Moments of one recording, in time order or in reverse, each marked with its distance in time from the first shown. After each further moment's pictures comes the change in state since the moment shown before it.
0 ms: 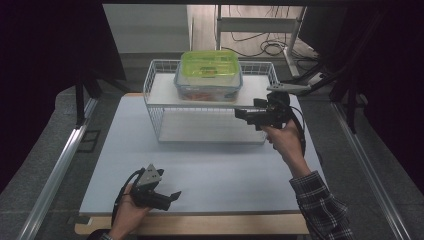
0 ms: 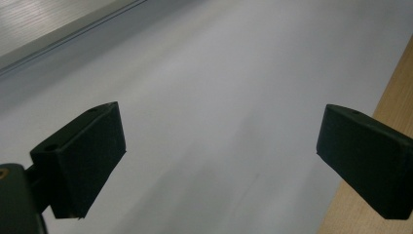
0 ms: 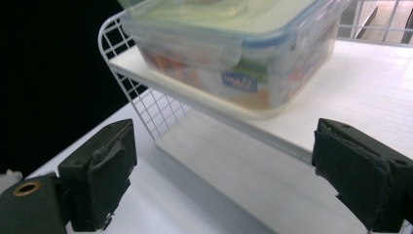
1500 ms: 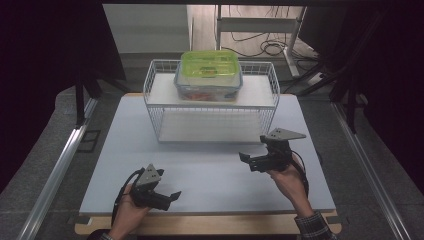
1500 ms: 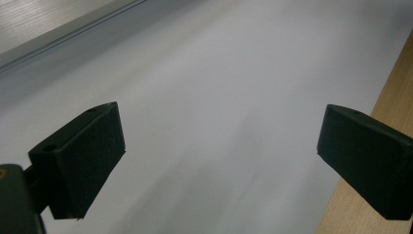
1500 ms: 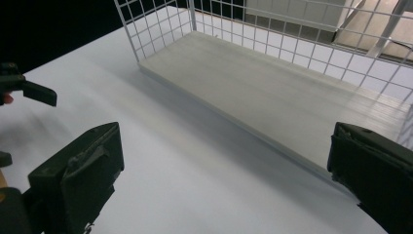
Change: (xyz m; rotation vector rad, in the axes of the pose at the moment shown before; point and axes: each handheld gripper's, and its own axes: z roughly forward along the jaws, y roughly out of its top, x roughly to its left) left arm 0.001 -0.001 0.000 -0.003 -0.009 -0.012; right arm 0.011 -0.110 -0.010 0.076 -0.065 -0.109
